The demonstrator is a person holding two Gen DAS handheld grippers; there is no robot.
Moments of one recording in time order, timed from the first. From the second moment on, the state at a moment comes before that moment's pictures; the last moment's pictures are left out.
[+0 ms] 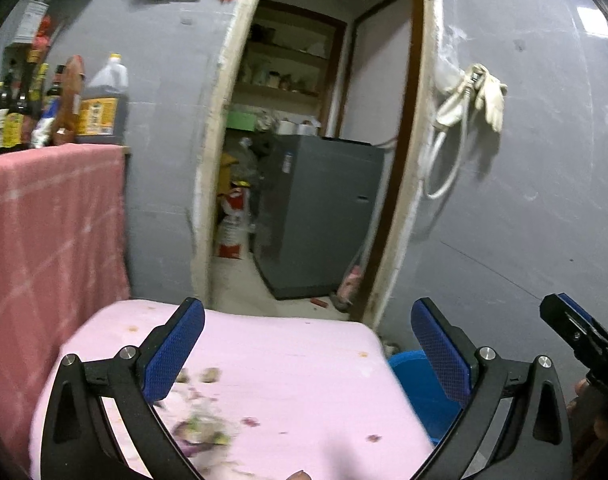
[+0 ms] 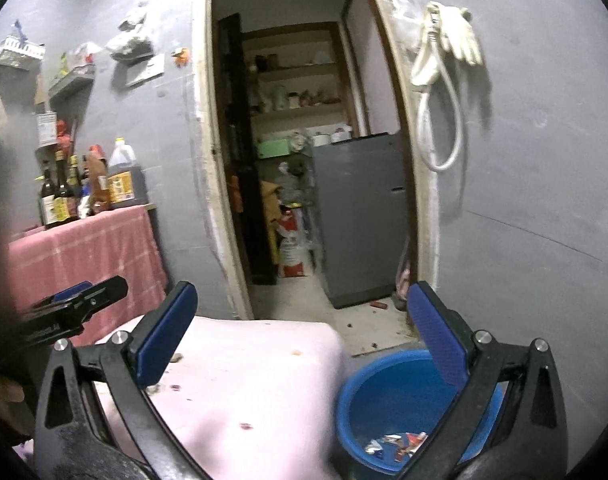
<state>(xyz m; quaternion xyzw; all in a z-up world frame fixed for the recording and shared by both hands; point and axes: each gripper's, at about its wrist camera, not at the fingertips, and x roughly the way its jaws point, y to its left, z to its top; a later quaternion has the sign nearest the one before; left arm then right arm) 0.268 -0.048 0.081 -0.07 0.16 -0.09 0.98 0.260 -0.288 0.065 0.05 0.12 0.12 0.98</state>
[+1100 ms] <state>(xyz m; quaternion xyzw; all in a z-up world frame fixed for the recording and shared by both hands) 0.256 0.121 -0.023 -0.09 0.29 0.09 0.95 0.313 -0.108 -0.031 -0.03 0.30 0.28 0.91</state>
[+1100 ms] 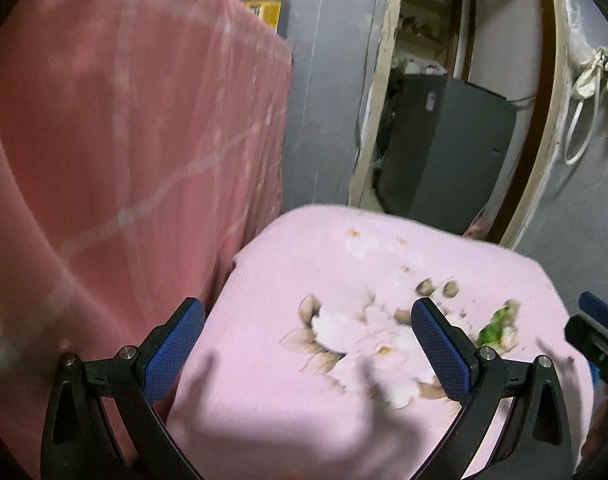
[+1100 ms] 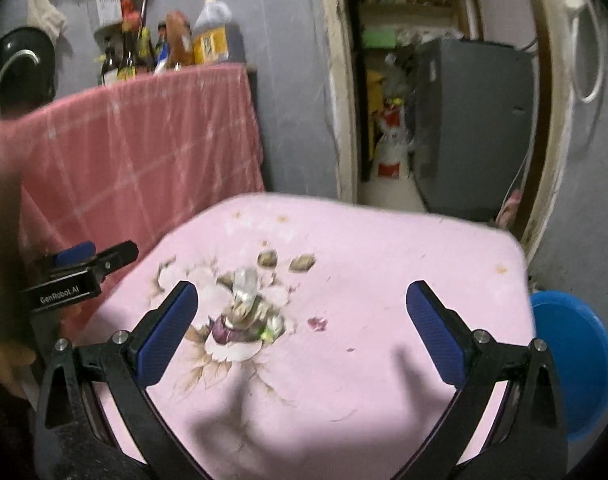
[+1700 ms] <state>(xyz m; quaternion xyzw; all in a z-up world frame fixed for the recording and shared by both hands) 0.270 0.112 -0.039 -0.08 0.34 0.05 0.93 0.340 -0.088 -0.069 -0.02 0.38 0.32 0.87</state>
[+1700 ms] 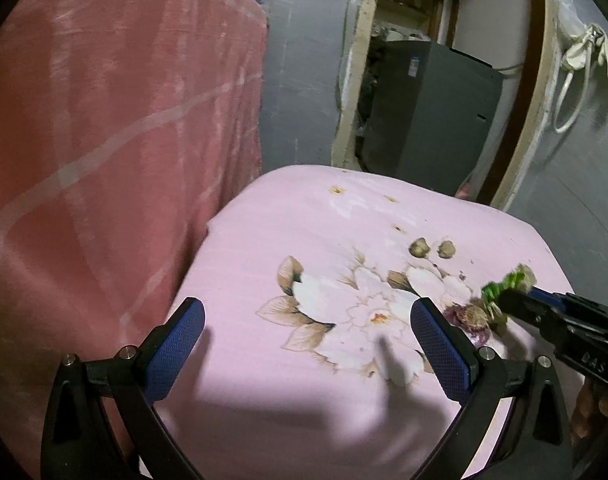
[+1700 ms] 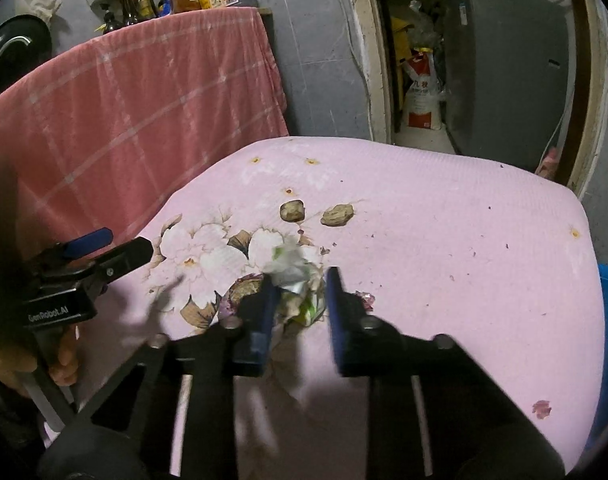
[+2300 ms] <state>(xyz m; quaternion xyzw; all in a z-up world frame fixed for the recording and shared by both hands) 0.294 0.043 -0.050 -0.02 0.40 -0.08 0.91 0.339 -0.136 -0.060 -0.01 0.36 0.28 0.89</state>
